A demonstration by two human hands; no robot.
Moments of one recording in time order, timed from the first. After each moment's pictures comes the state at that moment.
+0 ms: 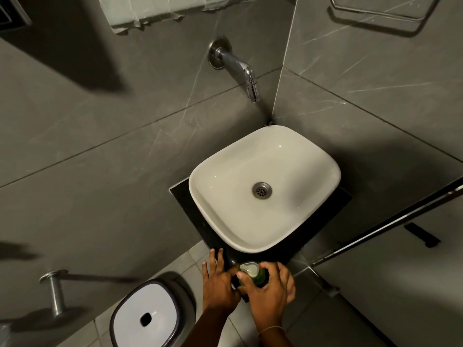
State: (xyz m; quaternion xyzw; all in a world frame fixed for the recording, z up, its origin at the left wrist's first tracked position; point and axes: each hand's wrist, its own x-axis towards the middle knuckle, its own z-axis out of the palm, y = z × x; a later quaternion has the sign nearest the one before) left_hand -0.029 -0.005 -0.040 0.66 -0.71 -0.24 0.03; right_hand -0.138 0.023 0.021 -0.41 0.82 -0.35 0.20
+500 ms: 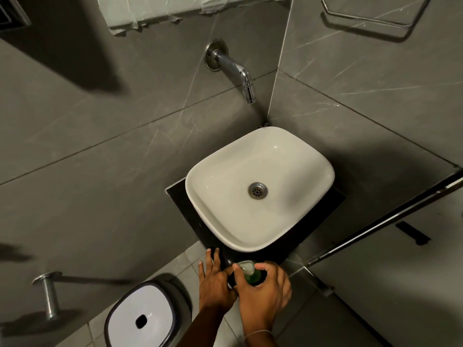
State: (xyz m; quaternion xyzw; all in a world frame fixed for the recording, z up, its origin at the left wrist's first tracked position) left_hand -0.029 -0.005 -0.034 0.66 -0.71 -0.24 0.04; right_hand -0.121 0.023 0.053 -0.37 0.84 -0.37 0.15
